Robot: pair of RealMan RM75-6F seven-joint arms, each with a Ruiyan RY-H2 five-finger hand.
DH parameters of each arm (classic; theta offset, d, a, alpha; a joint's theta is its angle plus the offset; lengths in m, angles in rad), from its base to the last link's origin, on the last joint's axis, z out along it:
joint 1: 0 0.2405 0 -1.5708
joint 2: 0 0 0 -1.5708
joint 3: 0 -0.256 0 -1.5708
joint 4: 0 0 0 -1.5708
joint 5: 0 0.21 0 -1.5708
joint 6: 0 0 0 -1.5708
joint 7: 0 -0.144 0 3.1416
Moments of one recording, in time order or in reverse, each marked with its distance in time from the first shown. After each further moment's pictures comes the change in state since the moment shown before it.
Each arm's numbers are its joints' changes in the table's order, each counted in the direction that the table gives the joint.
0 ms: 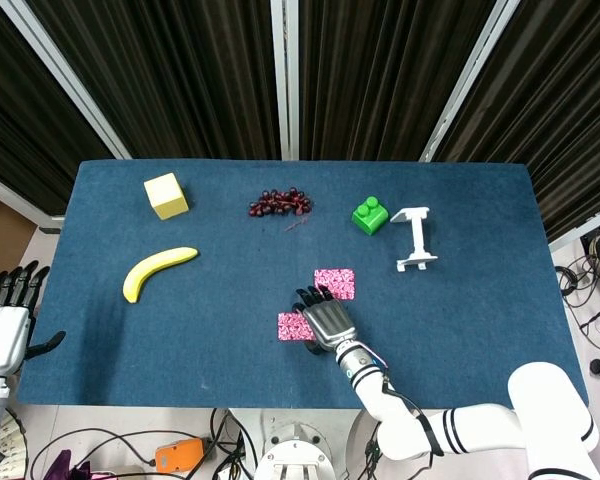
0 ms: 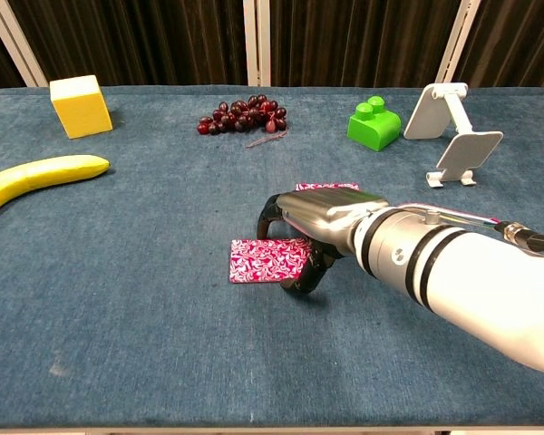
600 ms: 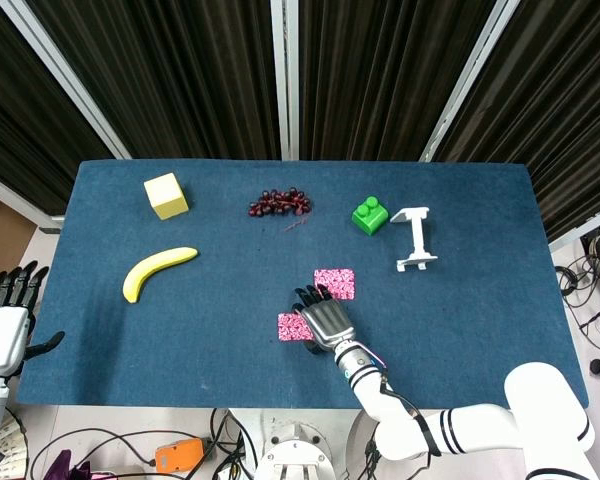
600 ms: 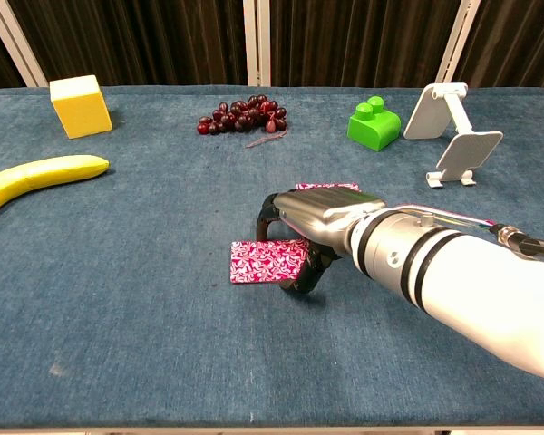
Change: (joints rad) left arm 0.001 -0.002 0.000 -0.006 -0.003 -0.002 0.002; right arm 0.003 -0.016 0.002 -0.016 -0.002 0.007 0.018
